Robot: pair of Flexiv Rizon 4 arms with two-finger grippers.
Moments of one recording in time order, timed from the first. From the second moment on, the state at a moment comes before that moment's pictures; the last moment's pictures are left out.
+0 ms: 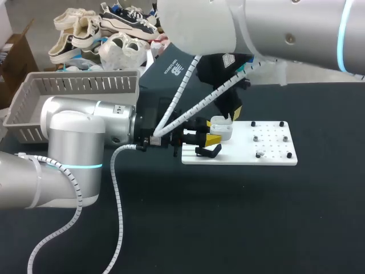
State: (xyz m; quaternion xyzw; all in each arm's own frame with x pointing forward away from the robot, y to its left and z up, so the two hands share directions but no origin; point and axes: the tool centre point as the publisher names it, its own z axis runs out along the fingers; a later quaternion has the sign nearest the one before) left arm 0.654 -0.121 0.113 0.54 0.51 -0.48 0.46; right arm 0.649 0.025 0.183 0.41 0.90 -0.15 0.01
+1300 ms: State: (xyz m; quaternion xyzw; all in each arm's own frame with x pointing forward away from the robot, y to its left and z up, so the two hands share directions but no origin) left arm 0.654 -0.121 0.113 0.54 0.51 -0.48 0.46; right arm 0.649 0.032 0.172 0.45 0.88 -0.17 -0.02
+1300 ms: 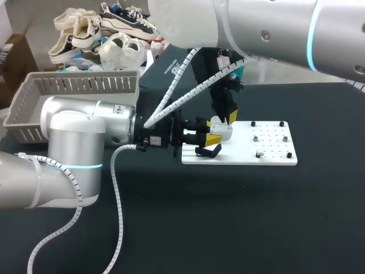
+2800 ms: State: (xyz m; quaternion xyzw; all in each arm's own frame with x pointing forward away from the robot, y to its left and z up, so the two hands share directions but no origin) left arm 0.655 -0.120 0.113 0.54 0.51 -0.48 0.46; right arm 0.651 0.032 0.159 0.45 0.87 -0.19 -0.02
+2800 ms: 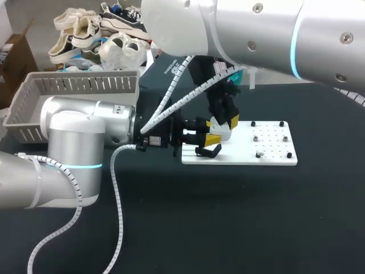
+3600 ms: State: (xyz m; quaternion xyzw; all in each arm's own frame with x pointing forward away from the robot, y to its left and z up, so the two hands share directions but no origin) left arm 0.654 -0.121 0.113 0.54 0.51 -0.48 0.46; right arm 0.649 0.002 0.199 0.50 0.85 -0.17 0.04
